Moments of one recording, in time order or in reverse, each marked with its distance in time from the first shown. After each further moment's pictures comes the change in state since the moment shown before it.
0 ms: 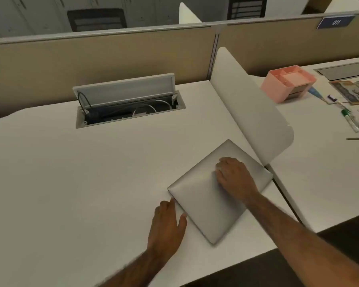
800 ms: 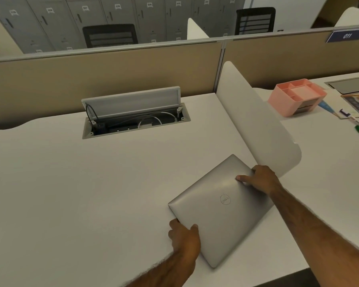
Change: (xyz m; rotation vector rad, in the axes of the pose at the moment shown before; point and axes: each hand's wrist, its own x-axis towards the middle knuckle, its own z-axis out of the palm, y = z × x) left_hand 0.017 0.072 0.014 -0.750 0.063 -0.671; right_hand 0.058 0.096 -0.021 0.239 -0.344 0.625
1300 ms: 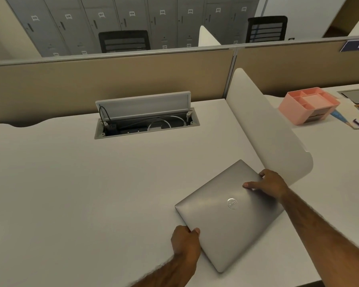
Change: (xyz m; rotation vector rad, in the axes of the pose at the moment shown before) left_hand 0.012 -0.006 -0.009 -0.049 0.035 0.006; right_hand 0.002 -0.003 -0.002 0.149 -0.027 0.017
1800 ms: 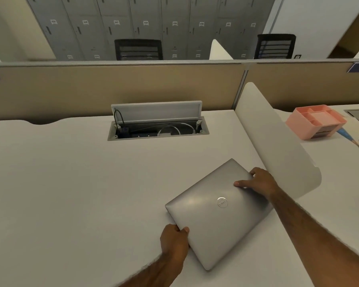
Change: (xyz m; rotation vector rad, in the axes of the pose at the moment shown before) left_hand 0.013 0.010 -0.054 -0.065 0.011 0.047; right_hand -0.013 -0.071 0.009 -0.015 0.020 -0.102
